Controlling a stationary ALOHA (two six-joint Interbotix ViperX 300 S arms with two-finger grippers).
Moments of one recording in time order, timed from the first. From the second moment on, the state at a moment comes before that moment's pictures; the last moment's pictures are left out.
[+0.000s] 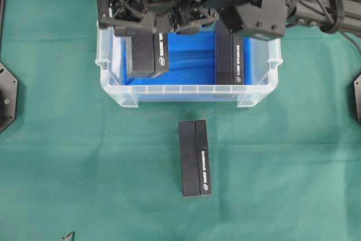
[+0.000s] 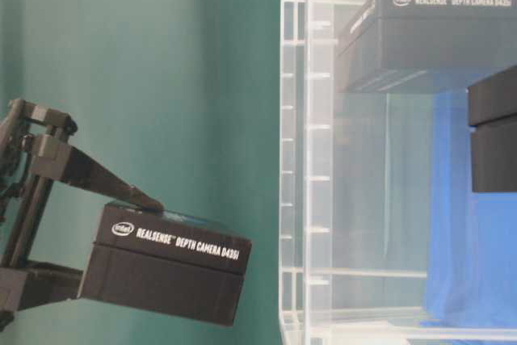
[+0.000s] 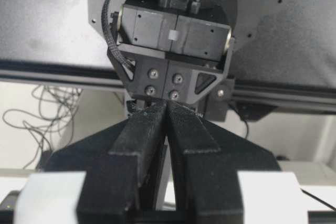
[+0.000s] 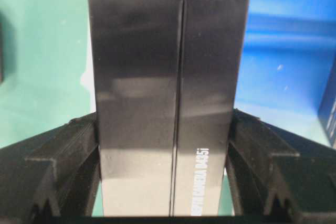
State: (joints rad) left arm -0.10 -1.12 0.47 0.03 2.11 -0.20; right arm -0.07 0.42 -0.79 -0.18 1.54 1.55
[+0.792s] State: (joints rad) left arm -0.10 -1.13 0.49 0.03 2.10 -0.20; right arm 0.23 0.42 -0.79 -0.24 1.54 1.86
